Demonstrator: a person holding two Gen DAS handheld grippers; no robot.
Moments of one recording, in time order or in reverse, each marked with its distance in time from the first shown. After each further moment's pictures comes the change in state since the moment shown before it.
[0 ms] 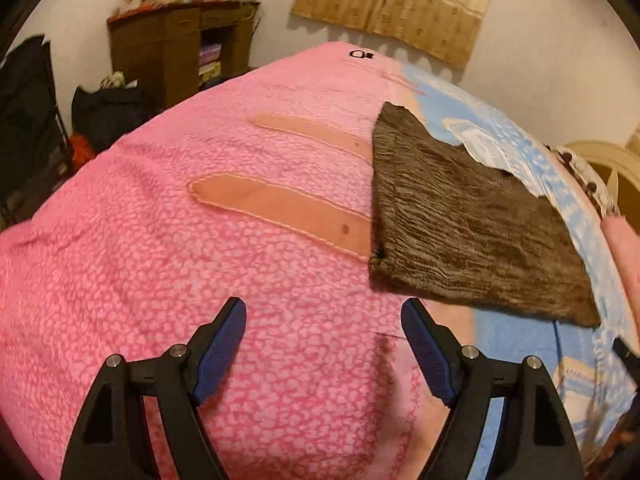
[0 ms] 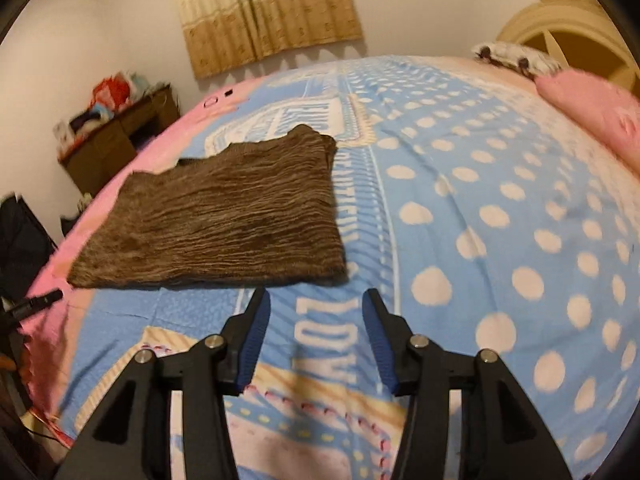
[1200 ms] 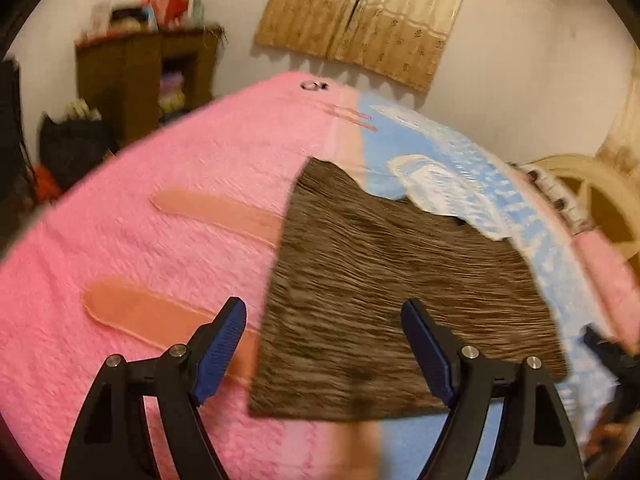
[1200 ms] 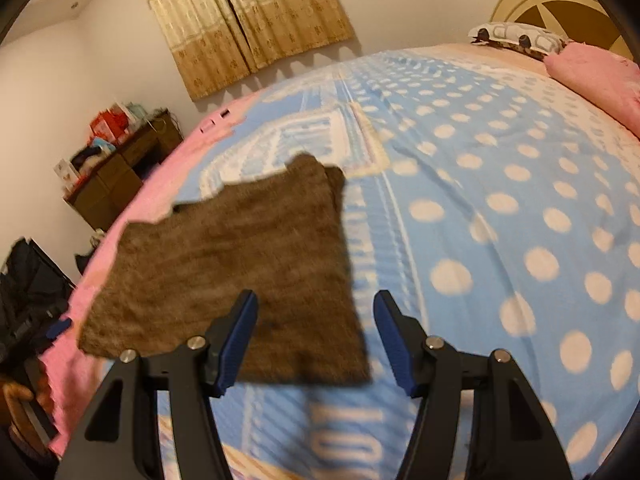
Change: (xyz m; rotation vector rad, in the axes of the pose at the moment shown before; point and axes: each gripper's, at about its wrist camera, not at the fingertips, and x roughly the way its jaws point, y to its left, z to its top) left arm 0.021 -0.069 0.051 0.070 -0.129 -0.069; right arm 0.046 0.001 0.068 0.074 -0.034 0.093
